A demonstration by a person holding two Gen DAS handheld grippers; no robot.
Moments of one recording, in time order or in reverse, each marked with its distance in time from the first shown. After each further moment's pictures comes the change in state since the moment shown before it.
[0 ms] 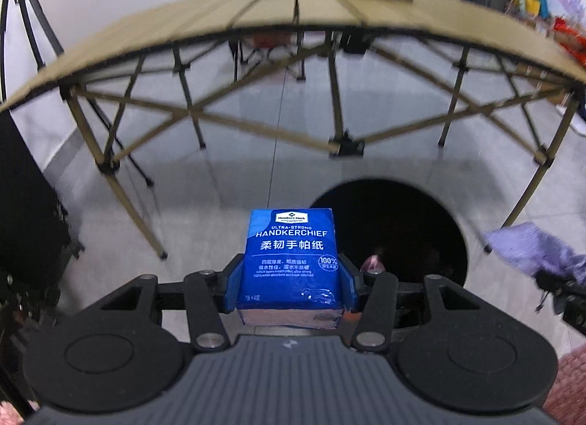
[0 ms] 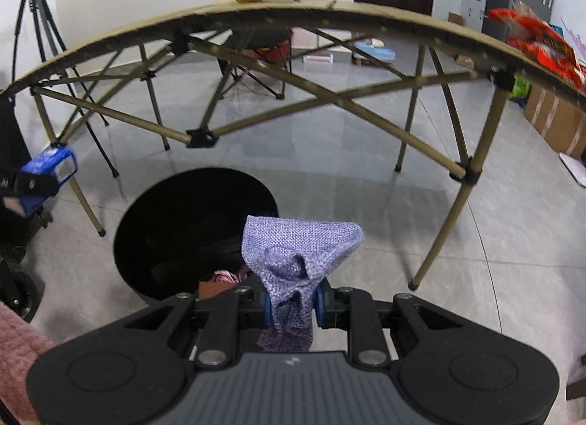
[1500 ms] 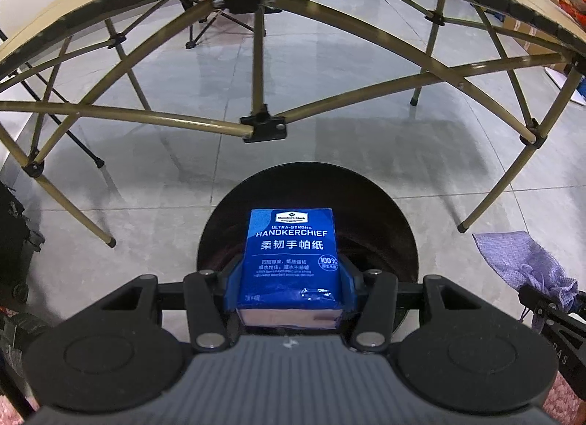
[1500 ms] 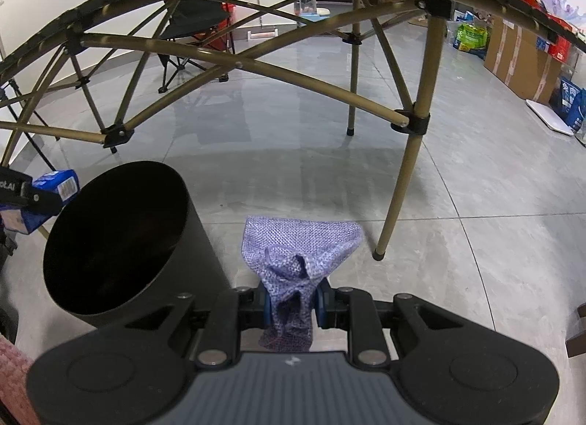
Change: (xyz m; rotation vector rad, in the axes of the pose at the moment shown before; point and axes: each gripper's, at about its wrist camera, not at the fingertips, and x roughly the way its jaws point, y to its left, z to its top) left arm 0.063 -0.088 0.045 0.054 0.154 -0.062; right arm 0.041 -0.061 -0.006 0.157 0.069 -0.086
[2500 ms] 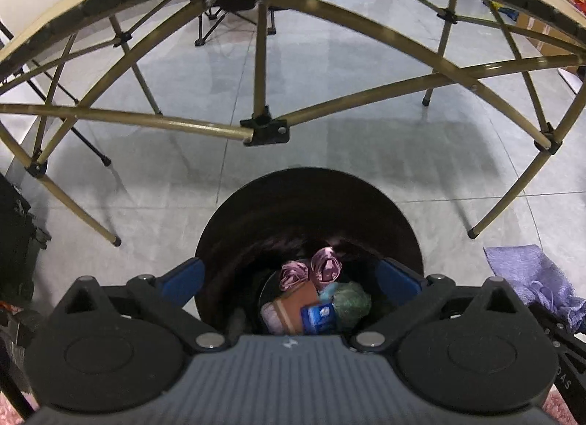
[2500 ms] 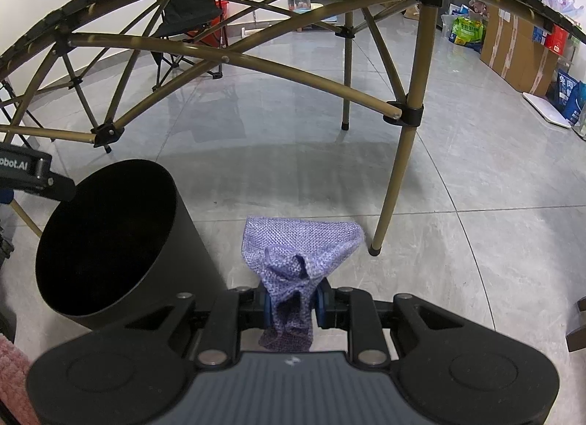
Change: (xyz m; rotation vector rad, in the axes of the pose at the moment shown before) left arm 0.011 -0.007 0.009 -0.023 0.012 0.047; right arm 0.008 -0.004 0.001 0.013 0.014 -0.007
